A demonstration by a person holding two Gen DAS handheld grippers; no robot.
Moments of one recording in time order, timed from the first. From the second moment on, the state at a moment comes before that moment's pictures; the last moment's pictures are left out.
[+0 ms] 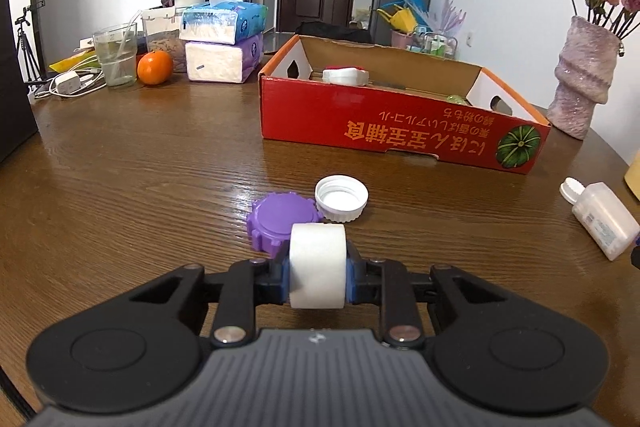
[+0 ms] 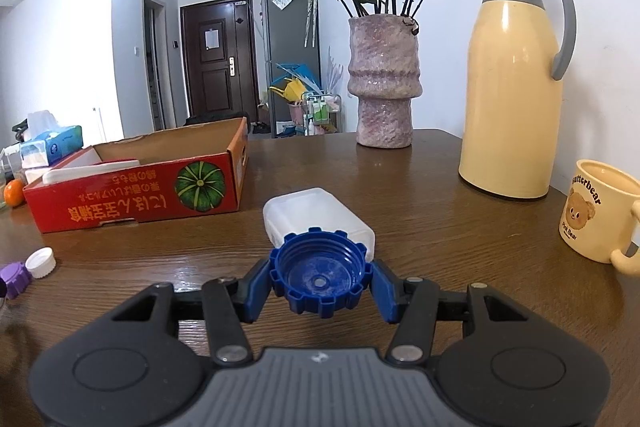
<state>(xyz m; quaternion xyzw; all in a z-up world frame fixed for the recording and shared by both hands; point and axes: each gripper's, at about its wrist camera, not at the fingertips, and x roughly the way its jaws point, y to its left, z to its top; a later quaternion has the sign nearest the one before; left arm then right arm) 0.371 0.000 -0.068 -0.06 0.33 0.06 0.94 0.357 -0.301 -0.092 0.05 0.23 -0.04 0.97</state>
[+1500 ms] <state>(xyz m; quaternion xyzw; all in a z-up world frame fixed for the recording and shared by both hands) 0.412 0.000 0.015 -0.06 0.25 0.01 0.97 0.399 -0.182 -0.032 0.03 0.17 0.05 0.98</state>
